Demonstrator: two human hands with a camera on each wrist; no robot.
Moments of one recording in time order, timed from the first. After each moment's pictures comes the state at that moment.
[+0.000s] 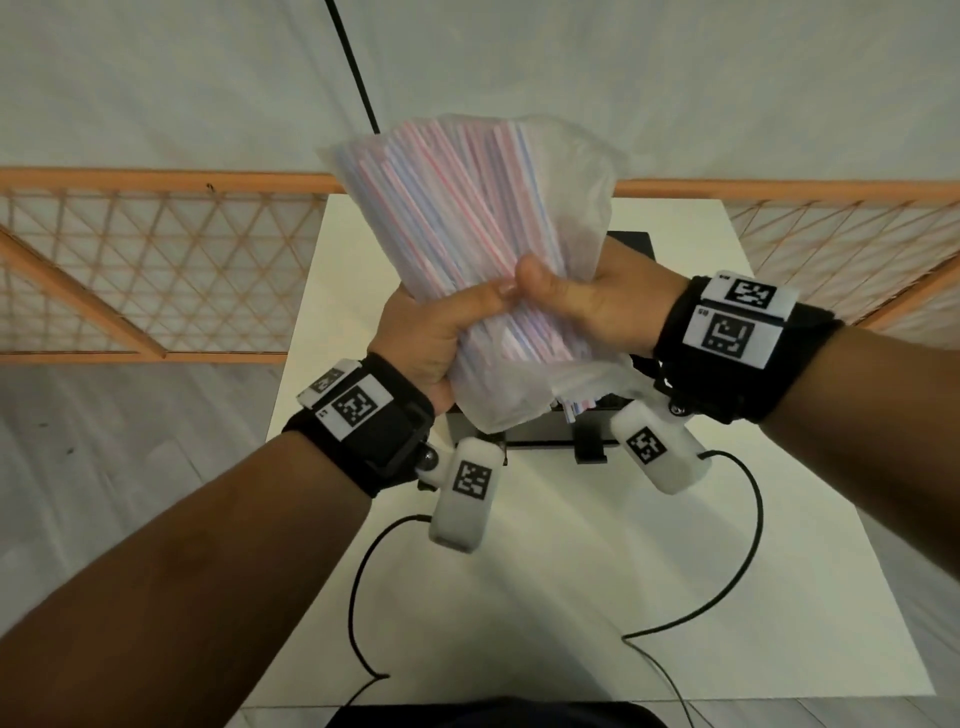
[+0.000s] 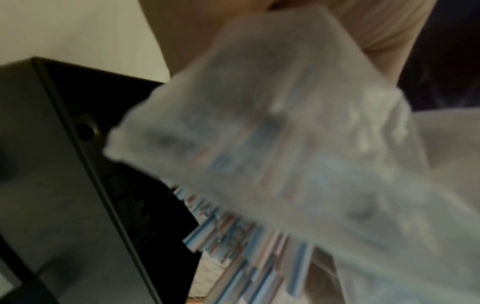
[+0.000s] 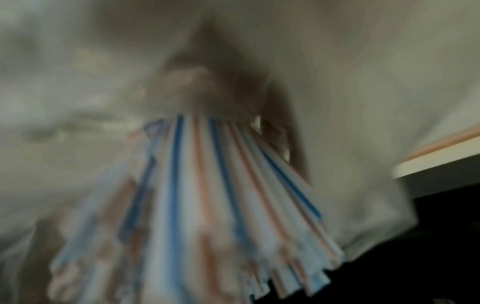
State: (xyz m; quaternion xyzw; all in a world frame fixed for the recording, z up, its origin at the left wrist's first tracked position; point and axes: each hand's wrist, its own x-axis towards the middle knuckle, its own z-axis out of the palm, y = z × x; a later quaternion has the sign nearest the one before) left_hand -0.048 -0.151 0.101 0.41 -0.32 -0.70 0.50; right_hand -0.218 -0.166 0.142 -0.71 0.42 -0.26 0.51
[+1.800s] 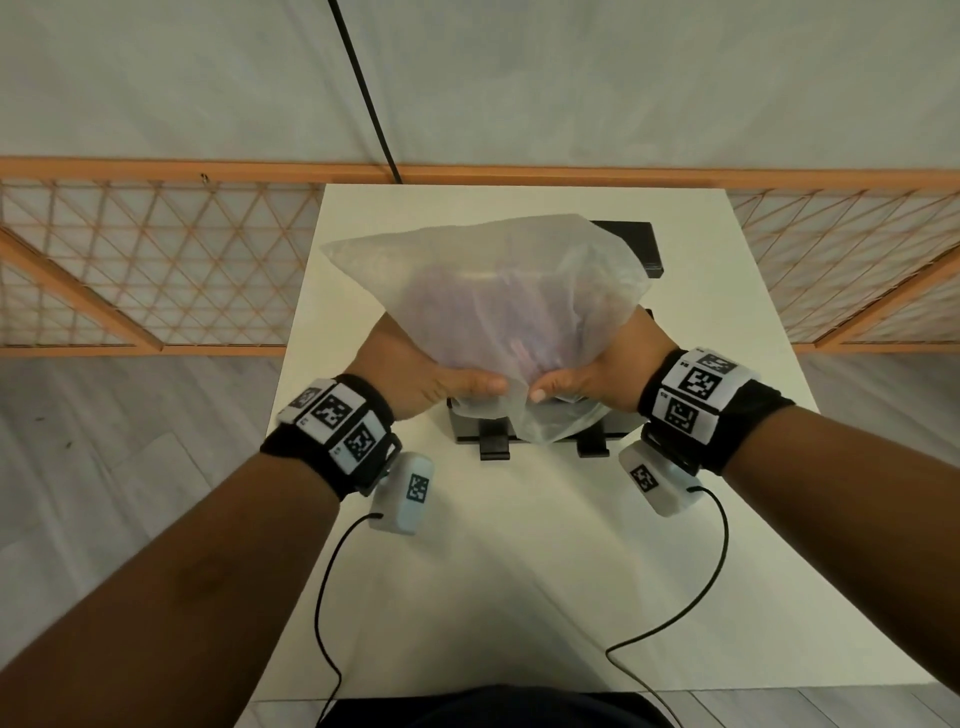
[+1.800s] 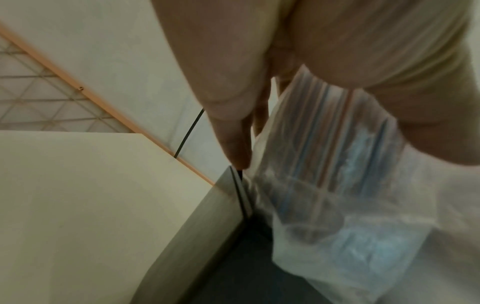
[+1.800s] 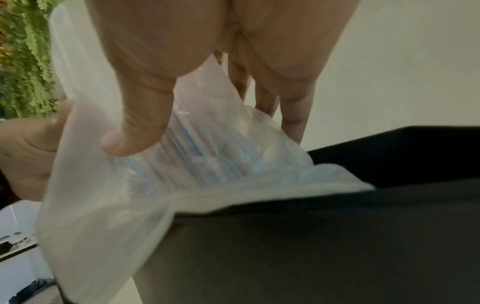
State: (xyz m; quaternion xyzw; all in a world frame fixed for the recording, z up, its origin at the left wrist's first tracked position) left_hand 0.002 -0.167 0.041 0.53 -0.63 -0.48 0.31; right_hand -0.234 -0.151 0.069 -0.72 0.61 -0.15 0.30
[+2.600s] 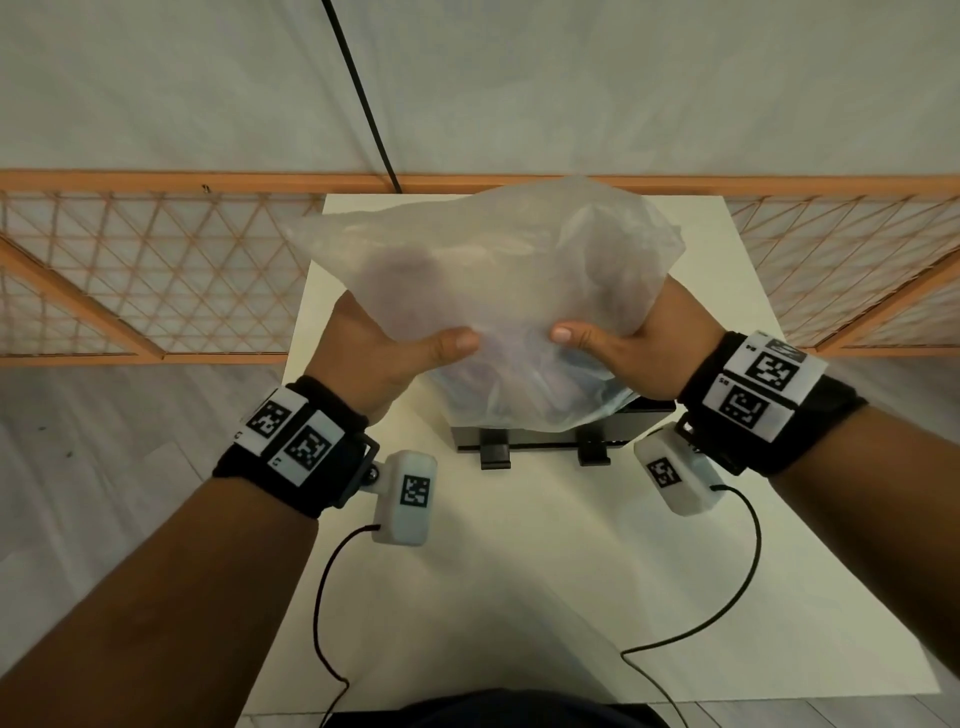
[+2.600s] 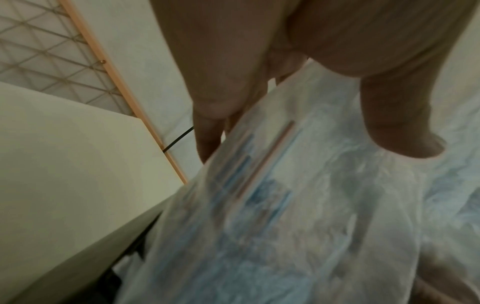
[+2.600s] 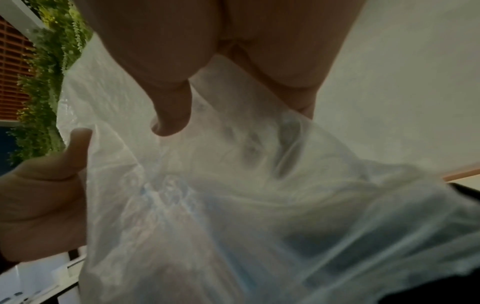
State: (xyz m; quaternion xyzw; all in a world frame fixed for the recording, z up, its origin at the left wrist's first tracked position) left_hand 0.011 -0.158 0.078 0.44 -0.55 -0.53 0.48; right_hand -0.250 -0.150 0.101 -0.71 0.55 -0.29 0.32
